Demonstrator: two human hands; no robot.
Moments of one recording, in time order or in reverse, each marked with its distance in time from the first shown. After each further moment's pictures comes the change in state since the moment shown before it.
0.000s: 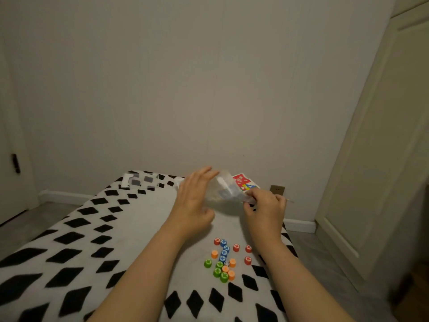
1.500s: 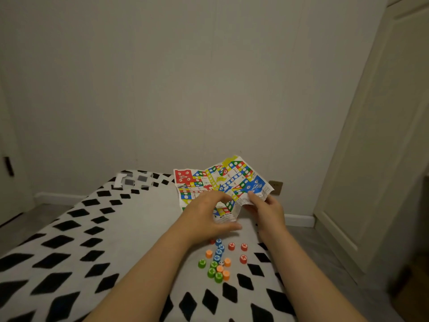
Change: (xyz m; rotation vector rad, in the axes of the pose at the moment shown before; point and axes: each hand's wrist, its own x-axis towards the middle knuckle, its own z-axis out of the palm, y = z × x) left_hand 0.005 0.018 0.022 -0.031 -0.333 -0.106; right_hand 0.009 0.025 0.004 1.123 -0.157 0.872
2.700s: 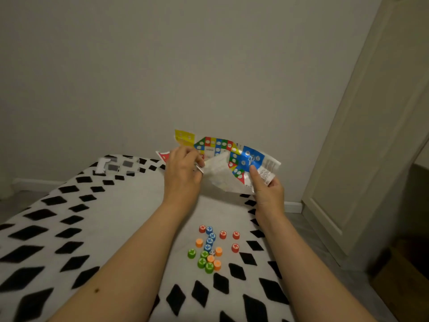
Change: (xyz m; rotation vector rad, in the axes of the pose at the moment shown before) left_hand 0.046 -0.024 0.002 0.055 0.625 0.000; right_hand -0.003 -0.015 0.002 0.031 0.065 -0.175
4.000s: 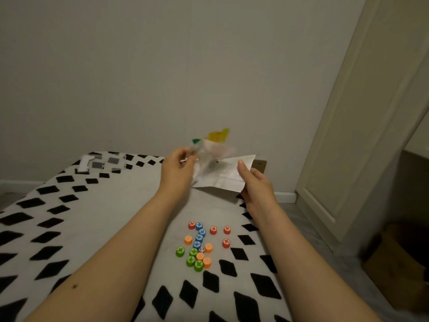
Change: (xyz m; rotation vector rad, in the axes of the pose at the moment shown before) left_hand 0.004 0.007 0.016 -0.545 -0.125 -0.443; right_hand 0.015 0.010 -0.008 -0.021 -0.095 0.217
